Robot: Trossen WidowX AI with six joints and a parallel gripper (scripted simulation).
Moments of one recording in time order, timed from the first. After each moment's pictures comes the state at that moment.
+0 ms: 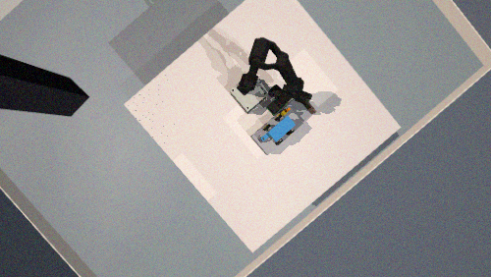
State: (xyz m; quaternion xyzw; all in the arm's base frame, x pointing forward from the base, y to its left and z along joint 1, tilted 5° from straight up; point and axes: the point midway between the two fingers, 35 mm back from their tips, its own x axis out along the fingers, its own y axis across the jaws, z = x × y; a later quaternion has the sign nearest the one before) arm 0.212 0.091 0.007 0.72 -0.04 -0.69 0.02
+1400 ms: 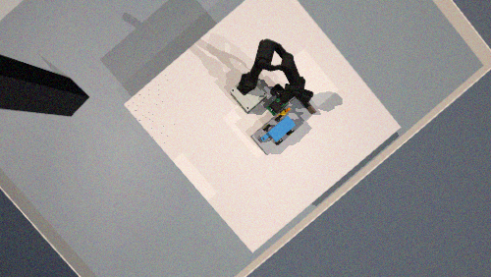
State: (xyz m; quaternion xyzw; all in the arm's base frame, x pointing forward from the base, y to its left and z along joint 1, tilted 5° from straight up) arm 0.215 0.108 -0.005 0.72 -0.04 -0.69 0.02
